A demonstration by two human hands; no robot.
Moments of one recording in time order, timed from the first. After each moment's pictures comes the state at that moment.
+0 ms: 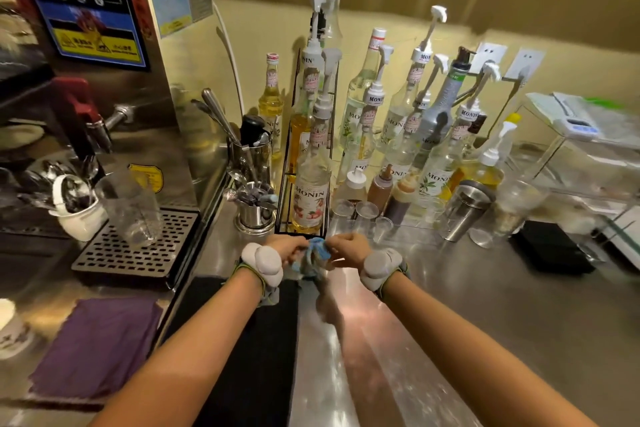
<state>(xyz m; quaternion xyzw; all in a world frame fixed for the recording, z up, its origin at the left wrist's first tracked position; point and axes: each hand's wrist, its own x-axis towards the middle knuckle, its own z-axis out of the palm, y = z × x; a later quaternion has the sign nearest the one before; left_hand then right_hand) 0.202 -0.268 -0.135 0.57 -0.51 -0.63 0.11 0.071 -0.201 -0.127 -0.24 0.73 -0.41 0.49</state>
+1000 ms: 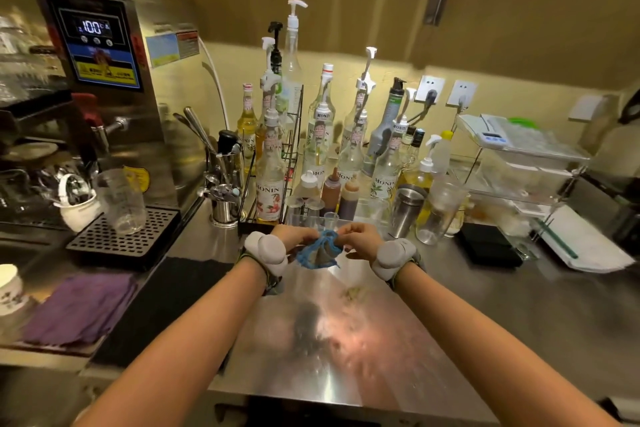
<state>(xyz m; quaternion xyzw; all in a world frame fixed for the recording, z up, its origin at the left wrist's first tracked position) 0.142 -0.124 -0.073 0.51 -0.51 -0.67 0.18 -0.001 -0.060 -0.071 -0.36 0.73 -0.41 0.40</state>
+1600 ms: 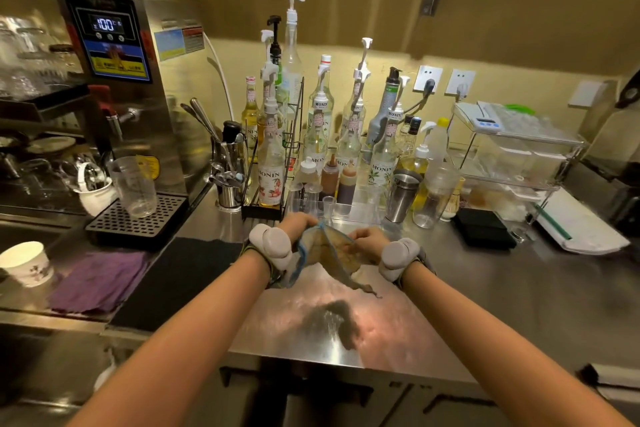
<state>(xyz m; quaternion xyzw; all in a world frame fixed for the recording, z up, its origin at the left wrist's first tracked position) 0.140 -0.075 -0.066 0.50 -0.53 -0.66 0.17 -0.011 -0.006 -0.093 -0.40 0.75 -0.36 0.40</state>
